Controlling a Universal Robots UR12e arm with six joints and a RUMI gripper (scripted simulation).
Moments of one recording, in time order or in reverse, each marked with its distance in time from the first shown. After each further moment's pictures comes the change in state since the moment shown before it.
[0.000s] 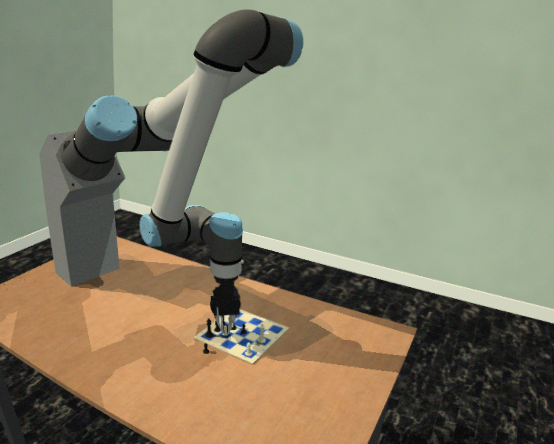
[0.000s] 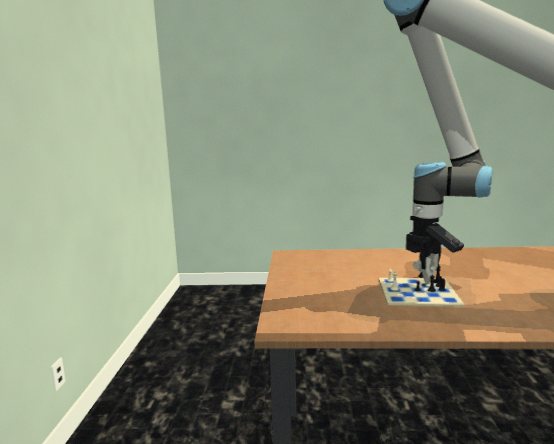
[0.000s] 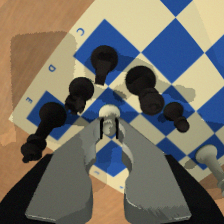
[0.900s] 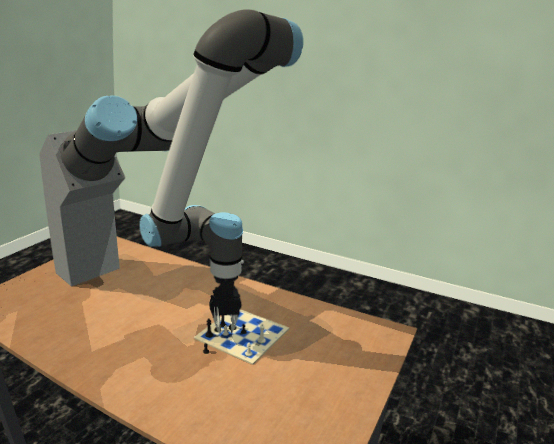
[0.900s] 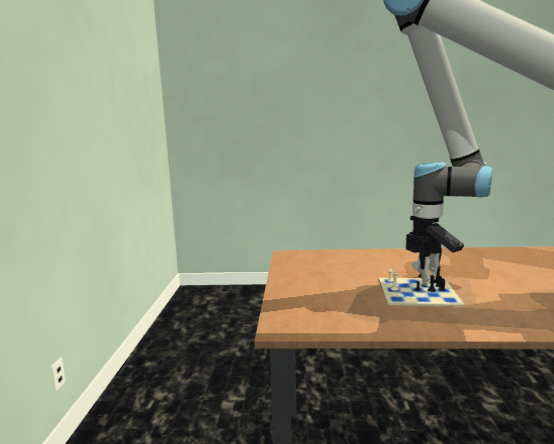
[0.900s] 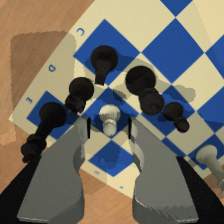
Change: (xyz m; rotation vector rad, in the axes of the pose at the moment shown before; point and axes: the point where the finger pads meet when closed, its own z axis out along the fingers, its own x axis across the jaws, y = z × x) arm 0.000 0.000 0.000 0.000 0.000 0.000
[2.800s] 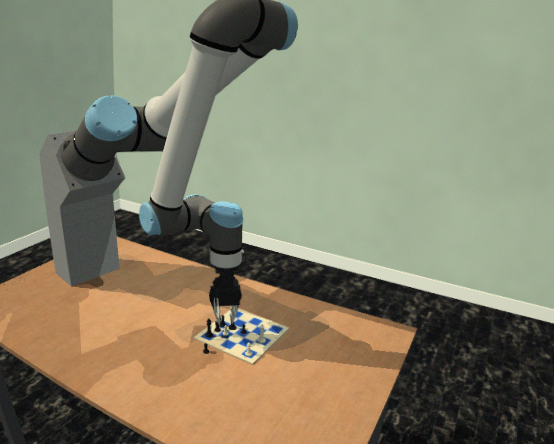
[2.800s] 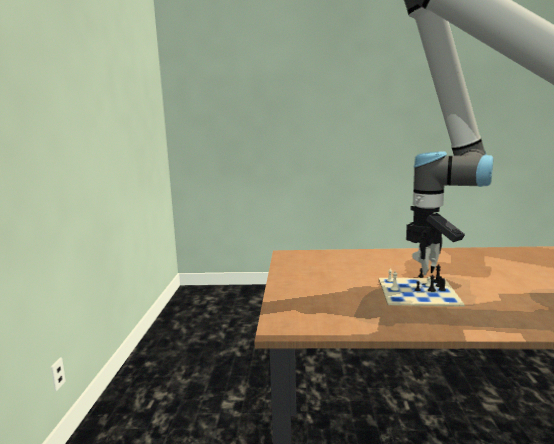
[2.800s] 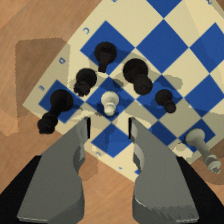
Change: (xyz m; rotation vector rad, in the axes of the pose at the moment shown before) arm 0.000 0.000 -0.033 0.000 0.000 0.000
